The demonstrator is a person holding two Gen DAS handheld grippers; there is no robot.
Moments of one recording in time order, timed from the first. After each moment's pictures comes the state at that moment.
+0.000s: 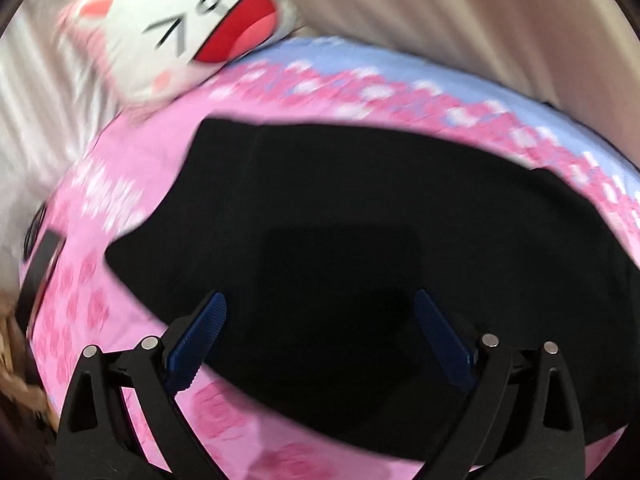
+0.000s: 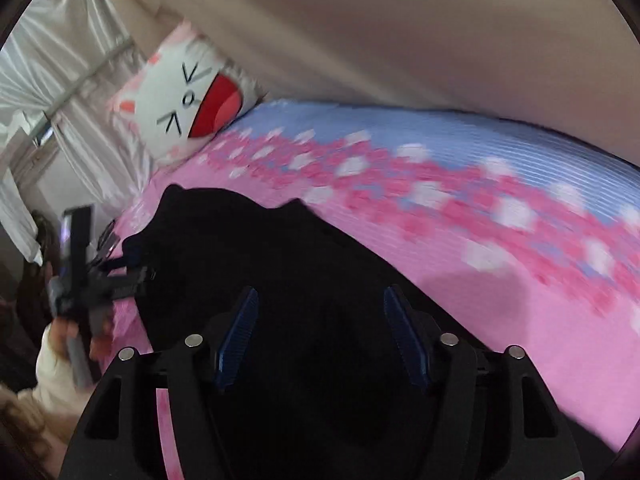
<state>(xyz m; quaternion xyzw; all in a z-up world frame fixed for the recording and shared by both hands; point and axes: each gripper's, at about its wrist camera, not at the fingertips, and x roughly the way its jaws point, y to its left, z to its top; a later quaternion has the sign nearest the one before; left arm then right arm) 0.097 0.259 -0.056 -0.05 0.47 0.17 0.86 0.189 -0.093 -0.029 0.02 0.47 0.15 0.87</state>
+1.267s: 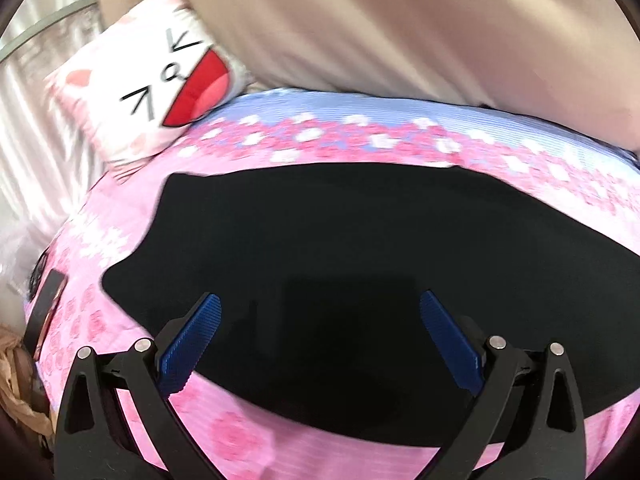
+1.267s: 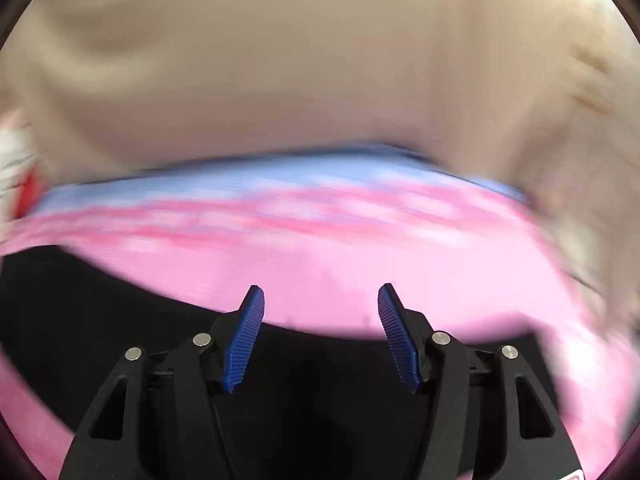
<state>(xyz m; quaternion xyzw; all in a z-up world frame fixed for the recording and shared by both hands) 0.076 0.165 -0.027 0.02 0.40 0.12 0.91 -0.062 -0.309 0.038 -0.01 0.32 -0.32 0.89</state>
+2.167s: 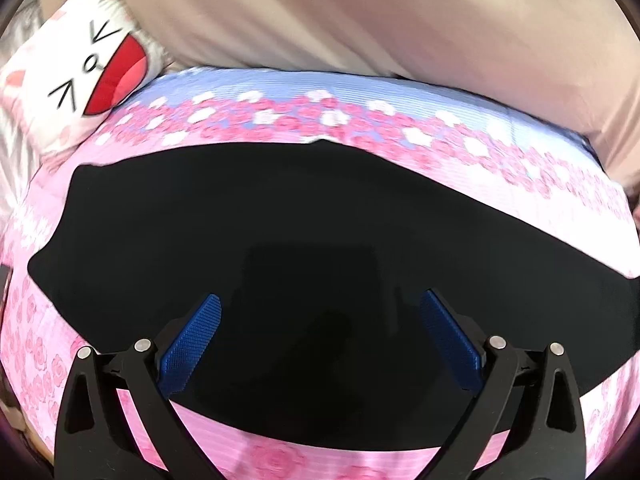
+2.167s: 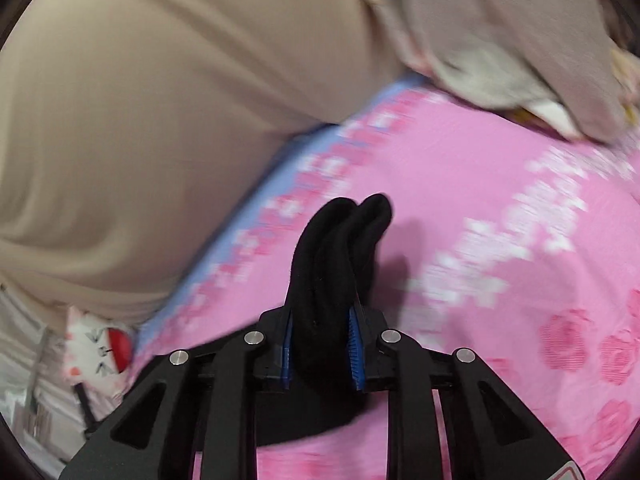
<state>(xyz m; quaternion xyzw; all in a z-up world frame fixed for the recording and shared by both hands) 0.092 0.102 -0.031 -0.03 0.45 0.04 0.89 -0.173 -0.390 0.055 0.33 0.22 -0.18 0.90</state>
